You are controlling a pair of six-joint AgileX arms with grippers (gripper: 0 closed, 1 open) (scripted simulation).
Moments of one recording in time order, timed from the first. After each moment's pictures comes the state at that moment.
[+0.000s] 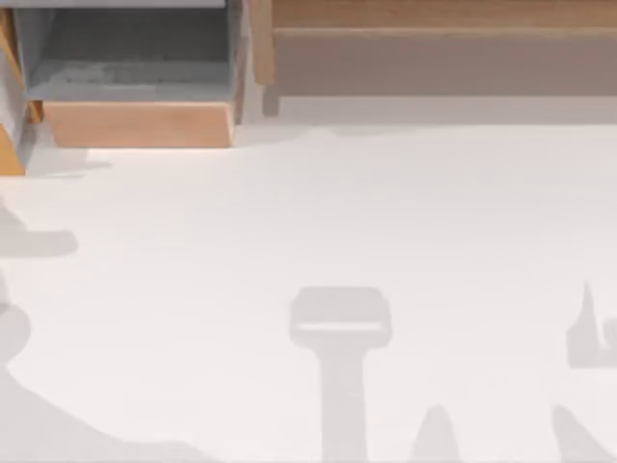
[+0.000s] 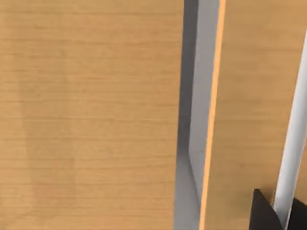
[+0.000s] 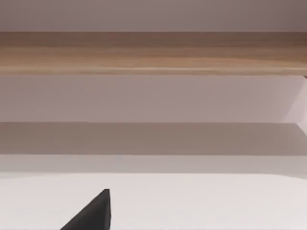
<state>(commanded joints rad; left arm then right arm) 0.49 2.20 0.90 1.28 0.53 1.58 0.00 0.00 0.00 0.00 0.00 0.00</state>
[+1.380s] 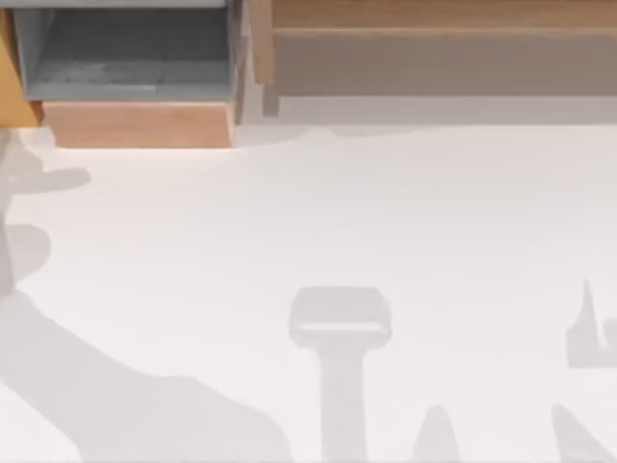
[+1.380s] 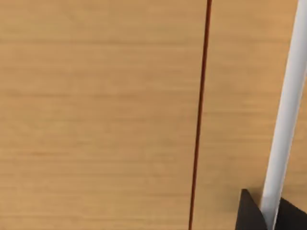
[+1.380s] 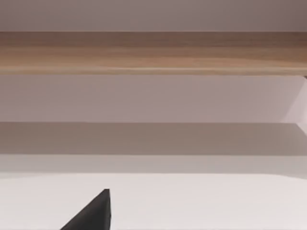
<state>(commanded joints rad) 0.39 2.36 1.25 1.08 0.43 1.57 0.00 0.00 0.00 0.00 0.00 0.00</state>
